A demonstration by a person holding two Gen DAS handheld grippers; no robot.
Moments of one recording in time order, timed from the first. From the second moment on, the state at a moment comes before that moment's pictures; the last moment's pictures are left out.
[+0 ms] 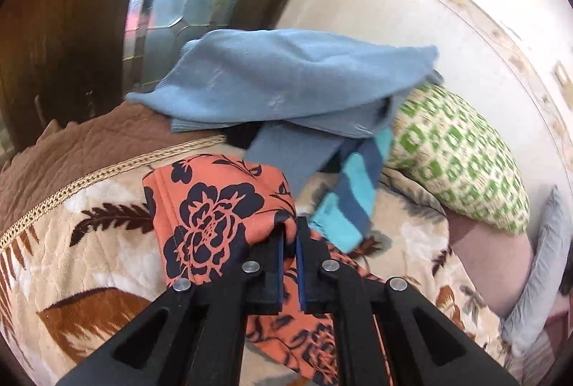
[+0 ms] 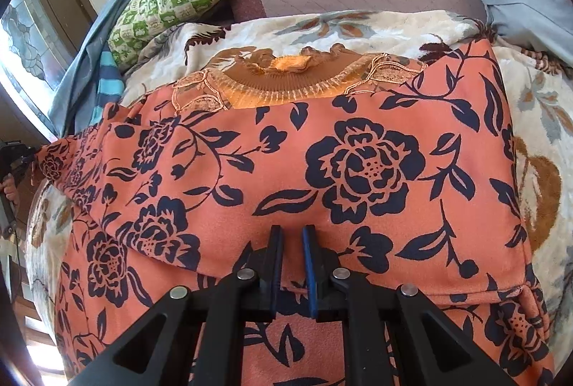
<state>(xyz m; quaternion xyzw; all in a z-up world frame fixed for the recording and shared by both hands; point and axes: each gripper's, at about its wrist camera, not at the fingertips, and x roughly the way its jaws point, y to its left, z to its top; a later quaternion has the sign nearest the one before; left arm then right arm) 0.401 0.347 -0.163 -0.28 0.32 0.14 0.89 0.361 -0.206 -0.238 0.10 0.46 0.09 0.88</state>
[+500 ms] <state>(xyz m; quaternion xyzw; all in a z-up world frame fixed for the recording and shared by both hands) 0.389 -0.044 -0.177 -0.05 0.41 -0.21 0.88 0.343 -0.314 -0.192 0.28 0.39 0.06 0.88</state>
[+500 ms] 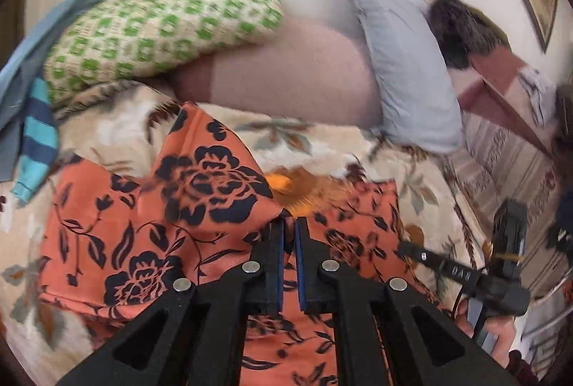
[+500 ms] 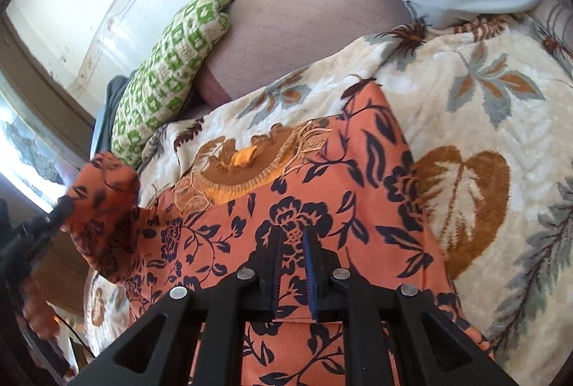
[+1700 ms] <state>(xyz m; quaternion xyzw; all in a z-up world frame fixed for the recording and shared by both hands) 0.360 0.093 -0.225 0.04 0.49 0.05 0.87 0.347 -0.287 -0.188 0.27 0.37 0.09 0.89</state>
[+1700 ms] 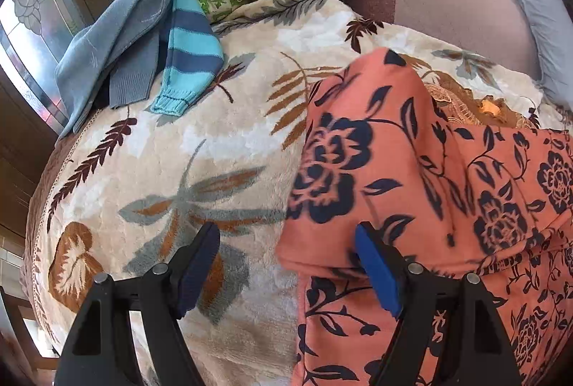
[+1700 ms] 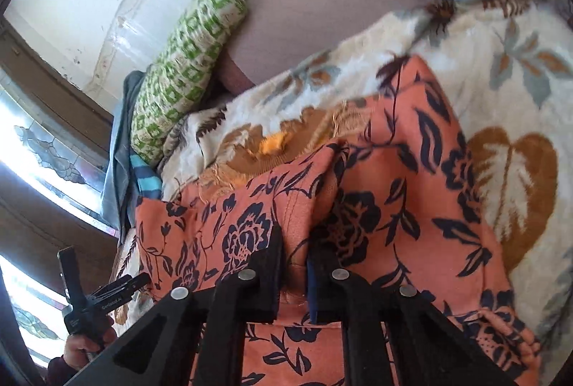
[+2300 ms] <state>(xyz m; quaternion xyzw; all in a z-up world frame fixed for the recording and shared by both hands) 0.426 0.018 -0.266 0.09 0.51 0.06 0.85 0.343 -0.366 -0.203 0.34 0.37 -0.01 0.87</state>
